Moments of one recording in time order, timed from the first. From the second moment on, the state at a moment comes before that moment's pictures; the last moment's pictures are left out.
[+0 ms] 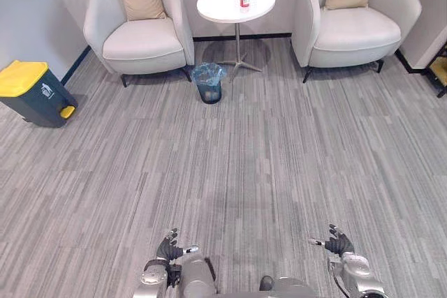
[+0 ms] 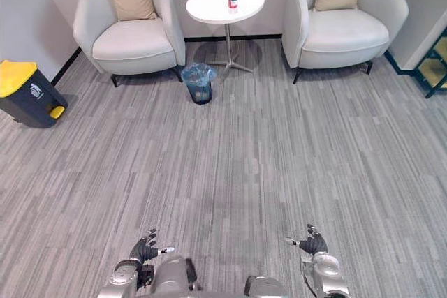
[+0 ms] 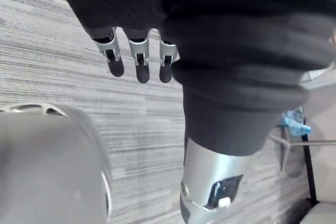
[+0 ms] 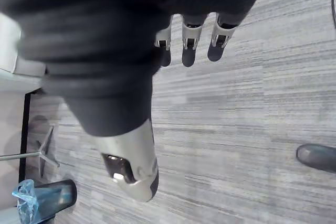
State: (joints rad) left arm 0.05 0.11 0.01 0.89 -0.03 -0.12 0.03; right arm -0.01 -0.24 -0.15 0.93 0.05 -0.08 -0.02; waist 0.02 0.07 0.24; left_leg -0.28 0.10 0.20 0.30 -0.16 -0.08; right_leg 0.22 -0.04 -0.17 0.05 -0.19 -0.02
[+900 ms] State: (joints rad) left arm 0.05 0.09 0.01 0.94 -0.03 -0.12 0.03; right arm 0.04 -0.20 -0.10 0.96 0.04 -0.08 0.00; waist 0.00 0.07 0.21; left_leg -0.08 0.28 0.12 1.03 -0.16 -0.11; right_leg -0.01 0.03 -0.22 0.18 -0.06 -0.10
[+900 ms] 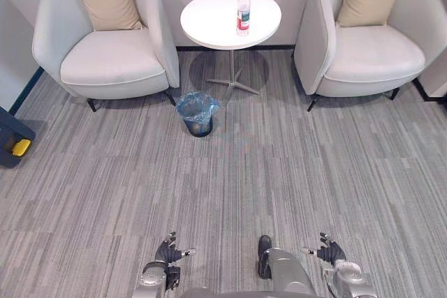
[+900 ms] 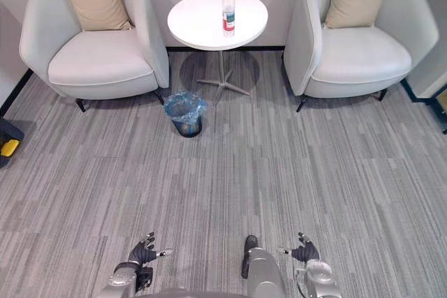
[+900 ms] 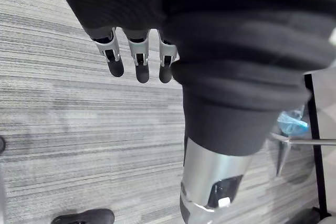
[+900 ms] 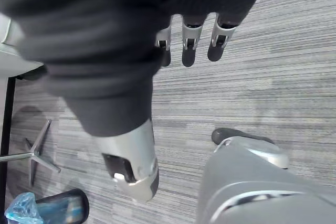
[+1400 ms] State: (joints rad) left arm 0.02 0.11 -0.01 0.95 -0.03 -0.12 0.02; right arm 0.00 -0.19 -0.14 0.98 0.07 -0.09 -0.01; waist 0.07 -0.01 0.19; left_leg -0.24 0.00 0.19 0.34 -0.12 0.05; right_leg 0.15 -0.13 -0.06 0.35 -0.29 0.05
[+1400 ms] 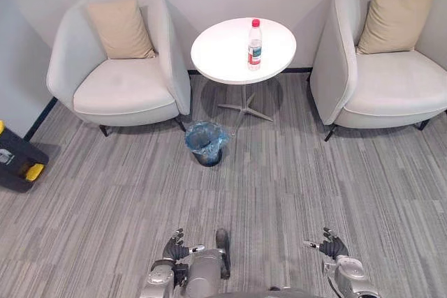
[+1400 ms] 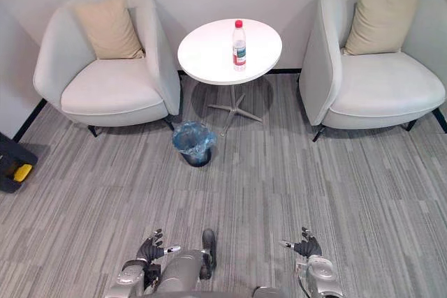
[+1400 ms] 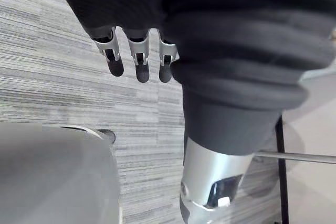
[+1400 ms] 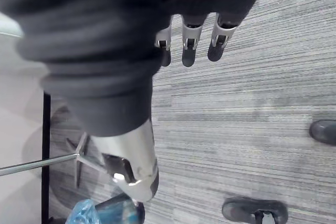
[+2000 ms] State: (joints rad) left arm 0.01 0.11 -0.04 0.99 -0.03 -0.12 0.03; right arm 0.01 -0.20 -0.15 1.04 0.05 -0.08 0.01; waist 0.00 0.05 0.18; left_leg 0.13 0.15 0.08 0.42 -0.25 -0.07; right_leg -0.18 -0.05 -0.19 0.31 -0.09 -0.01
